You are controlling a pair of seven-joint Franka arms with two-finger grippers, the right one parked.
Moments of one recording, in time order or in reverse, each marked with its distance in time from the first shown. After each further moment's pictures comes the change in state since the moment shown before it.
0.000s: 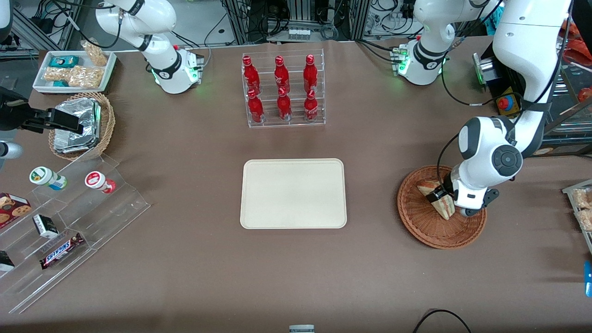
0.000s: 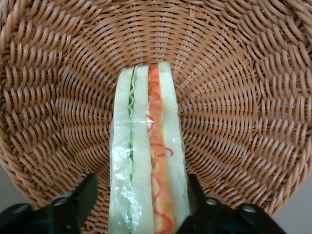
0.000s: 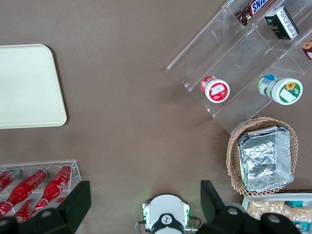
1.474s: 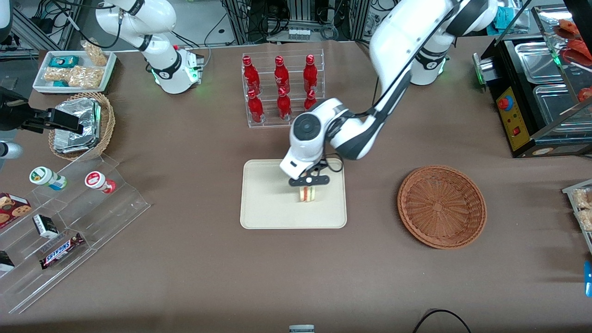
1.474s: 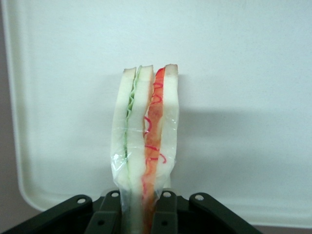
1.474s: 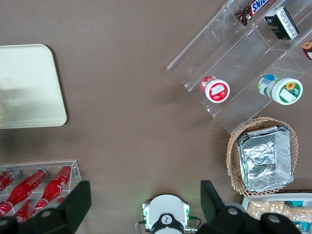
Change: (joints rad) arm -0.689 0.363 -0.076 0.546 0.128 -0.139 -0.281
